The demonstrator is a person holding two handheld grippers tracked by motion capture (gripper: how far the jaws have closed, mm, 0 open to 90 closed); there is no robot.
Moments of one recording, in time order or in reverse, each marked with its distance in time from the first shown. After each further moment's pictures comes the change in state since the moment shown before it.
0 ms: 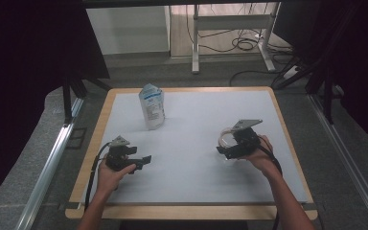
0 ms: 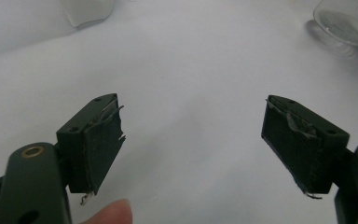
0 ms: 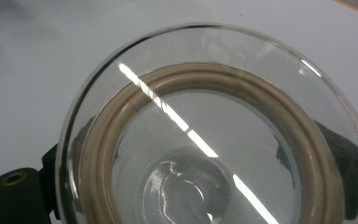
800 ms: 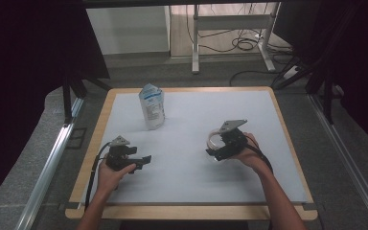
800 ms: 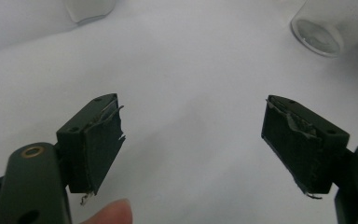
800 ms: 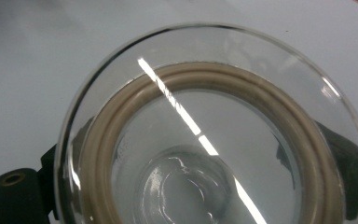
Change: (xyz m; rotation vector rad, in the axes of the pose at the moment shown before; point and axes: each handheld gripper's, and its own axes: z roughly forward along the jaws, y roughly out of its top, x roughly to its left) left arm 0.002 -0.001 0.003 0.009 -0.004 -0.006; right arm 0.009 0.010 0.033 -0.005 0.084 -0.104
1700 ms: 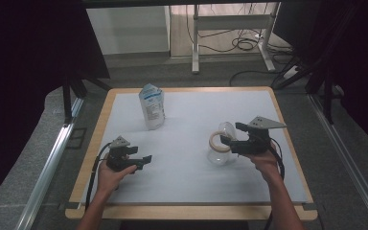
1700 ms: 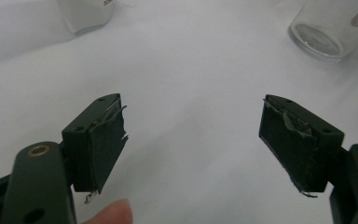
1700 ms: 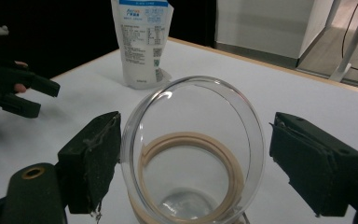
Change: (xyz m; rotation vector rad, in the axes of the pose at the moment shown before) left arm -0.002 -0.001 -0.001 -0.034 0.006 0.024; right arm 0.004 -0.007 -0.078 -0.341 -0.112 0.247
